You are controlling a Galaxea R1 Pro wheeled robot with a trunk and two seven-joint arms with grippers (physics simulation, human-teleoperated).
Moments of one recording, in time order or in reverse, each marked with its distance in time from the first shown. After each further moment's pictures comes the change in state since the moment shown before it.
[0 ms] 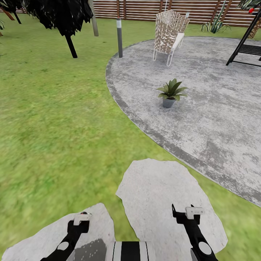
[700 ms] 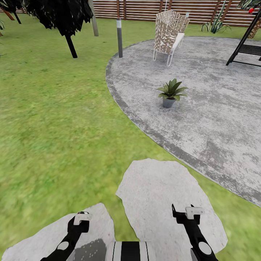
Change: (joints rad) left arm 0.000 -0.001 -0.001 -0.004 0.002 0.000 0.000; right arm 0.000 0.000 0.000 0.000 0.000 0.000 0.000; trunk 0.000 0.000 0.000
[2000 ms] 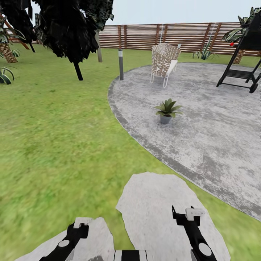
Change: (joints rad) left arm -0.004 0.003 0.003 -0.002 0.000 0.194 -0.012; right arm 0.000 0.000 0.000 0.019 0.000 0.000 0.001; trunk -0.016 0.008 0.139
